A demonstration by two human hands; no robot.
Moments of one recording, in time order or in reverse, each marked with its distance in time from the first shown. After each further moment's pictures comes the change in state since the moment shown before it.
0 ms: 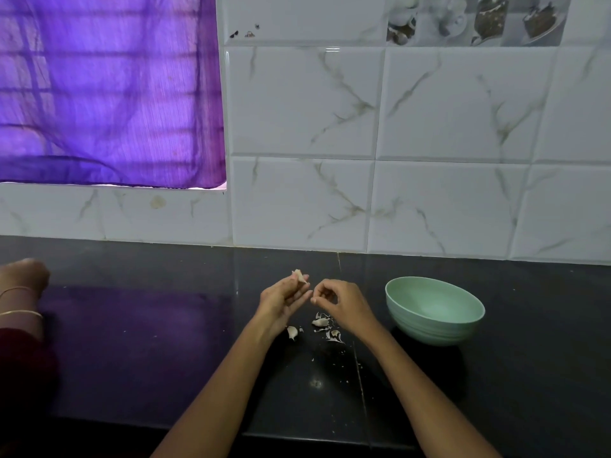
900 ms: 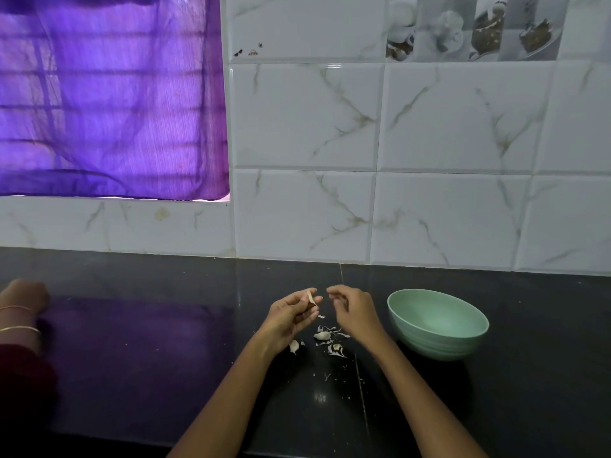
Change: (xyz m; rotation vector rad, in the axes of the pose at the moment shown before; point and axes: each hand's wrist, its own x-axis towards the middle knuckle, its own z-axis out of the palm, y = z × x) left_hand -0.007 0.000 0.003 0.157 -0.120 -0.091; right_hand 0.001 0.001 -0.009 -0.034 0.147 0.097
